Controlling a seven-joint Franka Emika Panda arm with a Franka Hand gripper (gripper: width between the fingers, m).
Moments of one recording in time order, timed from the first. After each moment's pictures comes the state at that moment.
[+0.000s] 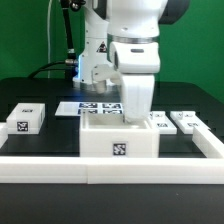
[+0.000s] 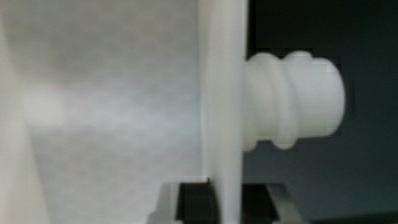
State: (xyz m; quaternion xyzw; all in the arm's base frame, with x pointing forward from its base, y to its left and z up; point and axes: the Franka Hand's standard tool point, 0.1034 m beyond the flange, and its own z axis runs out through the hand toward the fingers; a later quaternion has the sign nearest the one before) arm 0.490 0.040 0.025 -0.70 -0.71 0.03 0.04
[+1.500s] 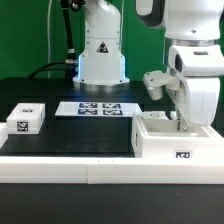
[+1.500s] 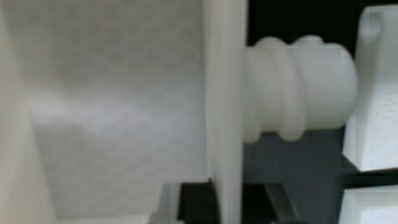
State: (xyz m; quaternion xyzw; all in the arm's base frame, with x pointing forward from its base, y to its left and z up) arm 0.518 0.121 0.023 -0.72 -0.69 0.01 0.03
